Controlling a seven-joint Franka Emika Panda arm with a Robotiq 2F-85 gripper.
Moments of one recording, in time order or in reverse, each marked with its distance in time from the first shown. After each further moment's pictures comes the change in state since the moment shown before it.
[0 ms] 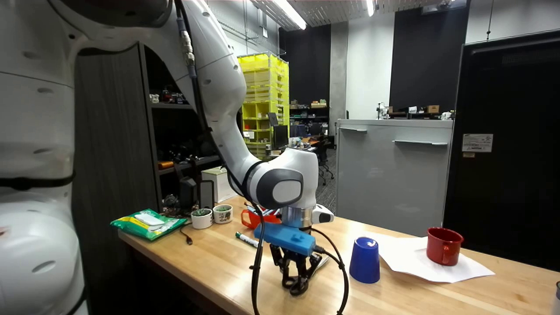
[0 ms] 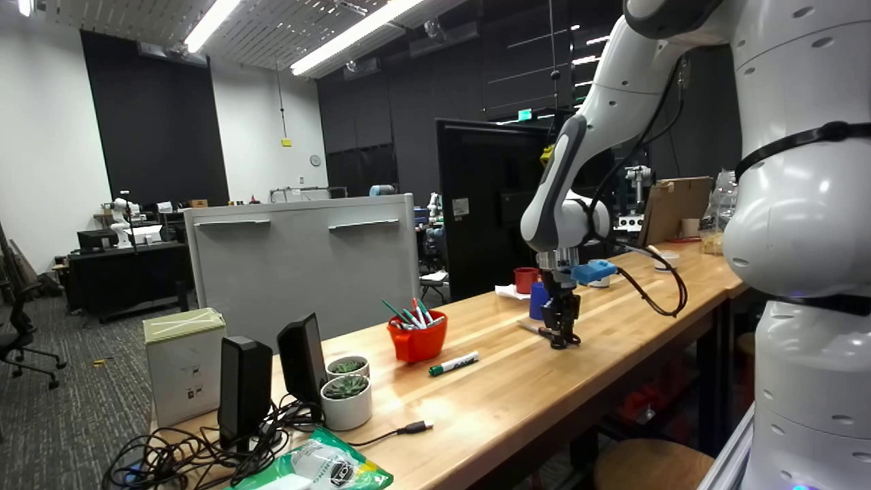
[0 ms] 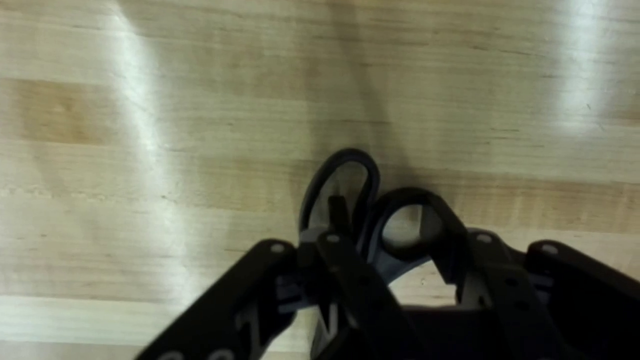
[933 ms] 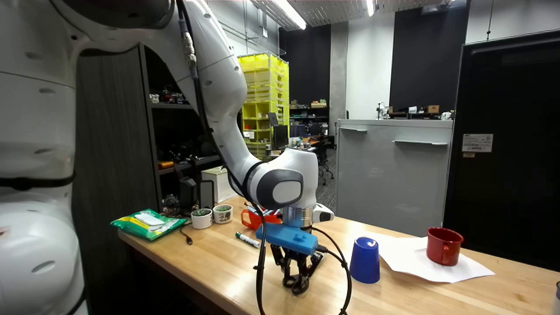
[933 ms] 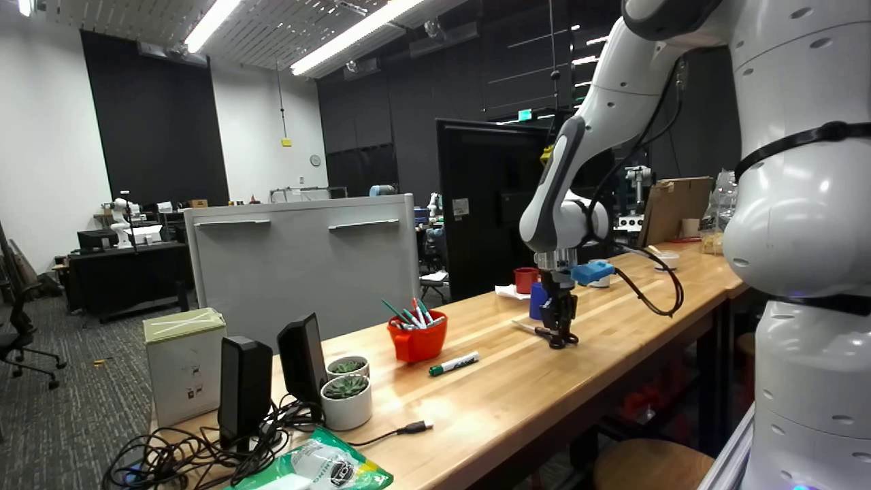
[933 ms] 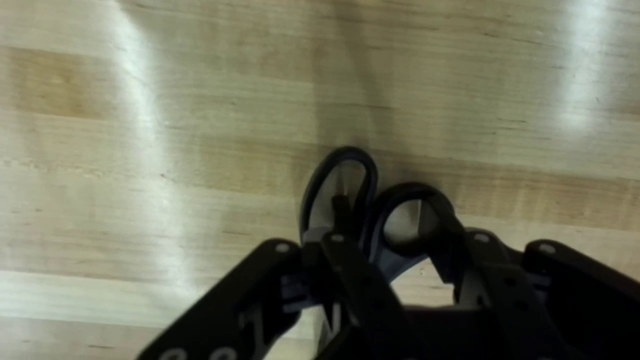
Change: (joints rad) arm 0.000 0.009 0.005 0.005 0.006 0.021 -0.039
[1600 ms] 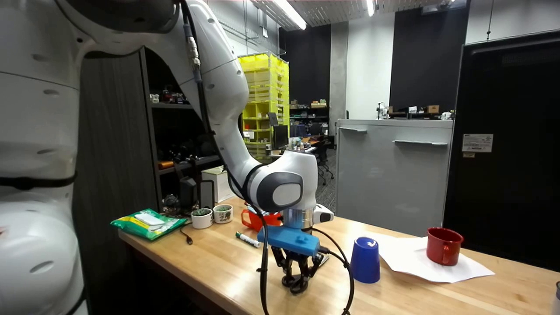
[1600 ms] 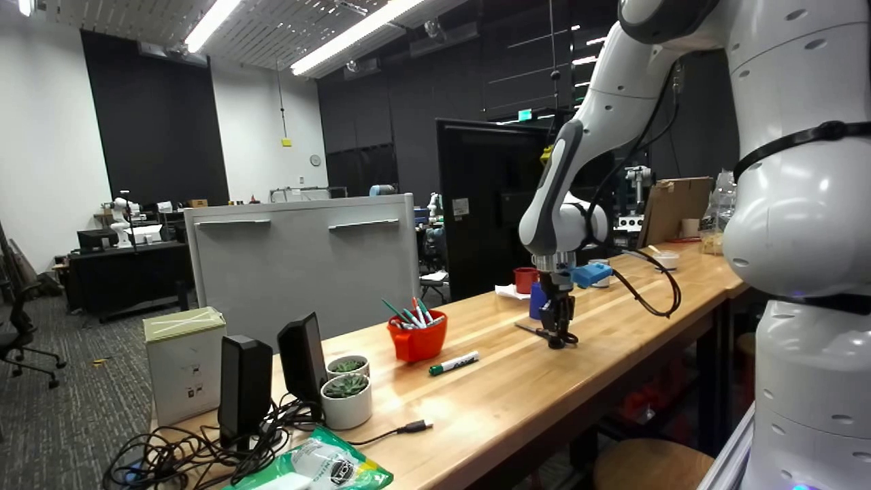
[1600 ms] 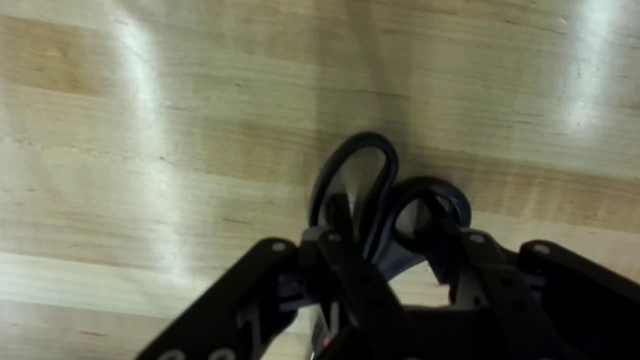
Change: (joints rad) arm -0.008 0.021 0.012 0.004 0.001 0.035 -0.032
